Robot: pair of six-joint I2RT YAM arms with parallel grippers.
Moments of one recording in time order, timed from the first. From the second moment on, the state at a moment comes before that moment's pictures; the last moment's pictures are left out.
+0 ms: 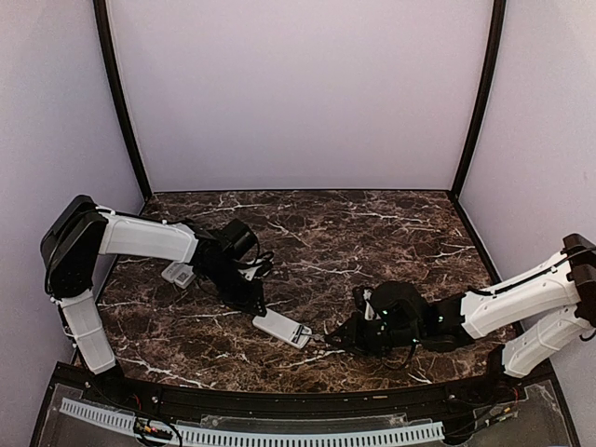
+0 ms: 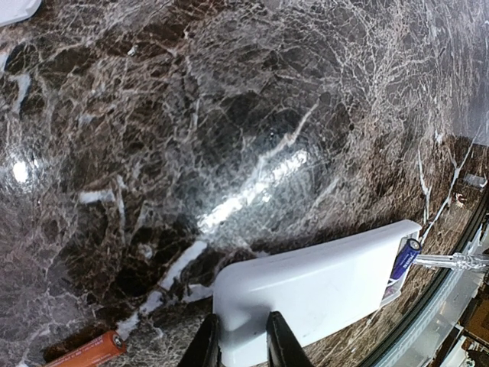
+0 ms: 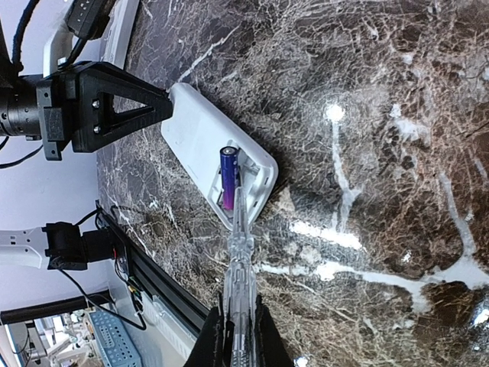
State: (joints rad) left arm -0.73 1.82 1.11 -0.57 0.38 -0.36; right arm 1.18 1.38 0.52 0.20 -0.05 1.27
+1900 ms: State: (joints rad) left arm -0.74 1.83 1.12 -0.57 0.38 -0.36; right arm 1.23 1.46 0.78 -0.17 -0.08 1.22
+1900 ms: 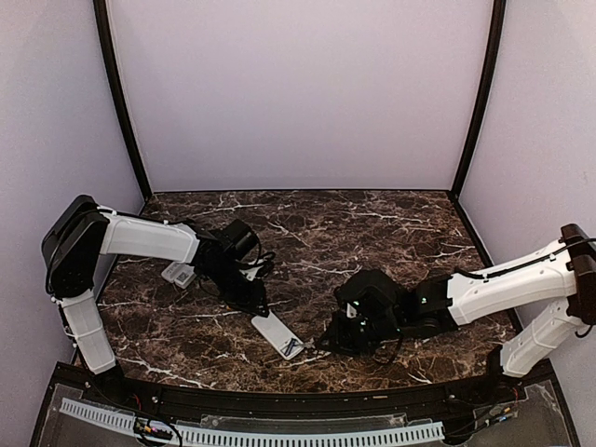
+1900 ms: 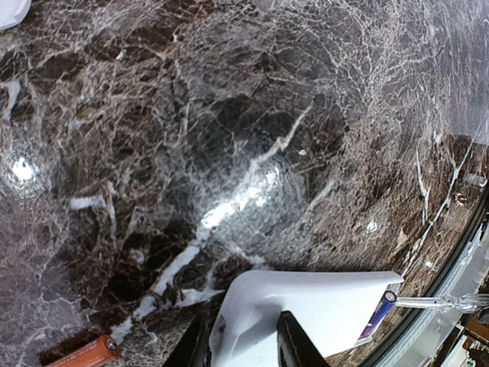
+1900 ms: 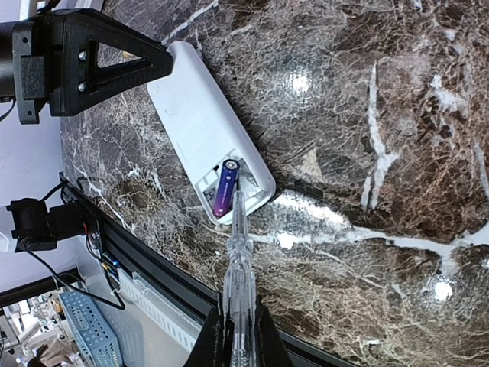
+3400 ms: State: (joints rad) left arm -0.74 1.83 1.12 -0.57 0.38 -0.36; right arm 1.23 1.51 0.82 -0.06 -0.20 1.10
